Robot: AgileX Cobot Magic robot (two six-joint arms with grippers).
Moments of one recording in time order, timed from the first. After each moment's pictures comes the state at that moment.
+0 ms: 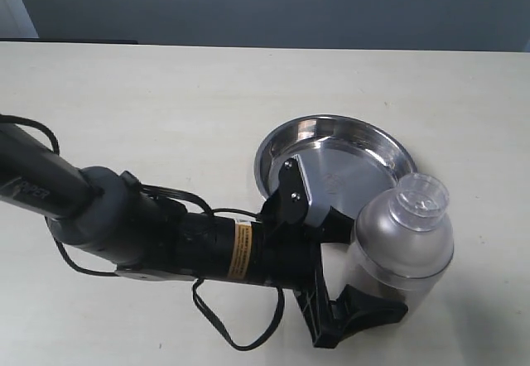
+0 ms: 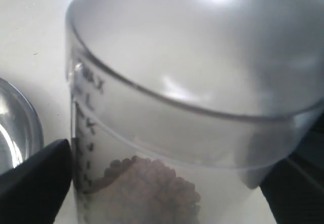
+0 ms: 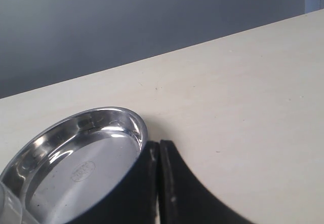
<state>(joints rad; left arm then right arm) -0.71 2.03 -0.76 0.82 -1.03 -0.56 -0.01 0.00 0.00 0.22 0.32 0.10</state>
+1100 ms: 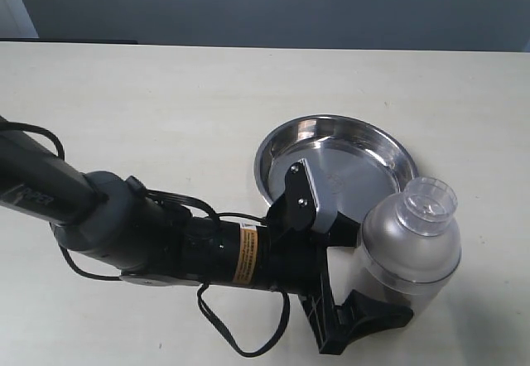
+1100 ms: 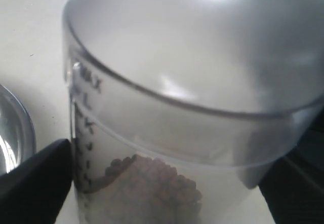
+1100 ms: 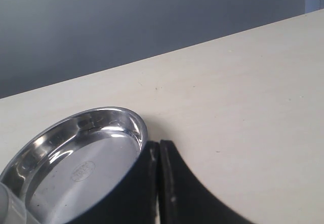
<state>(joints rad) -0.74 2.03 -0.76 0.78 -1.01 -0.54 -0.01 0.00 0.00 0.22 0.32 0.10</state>
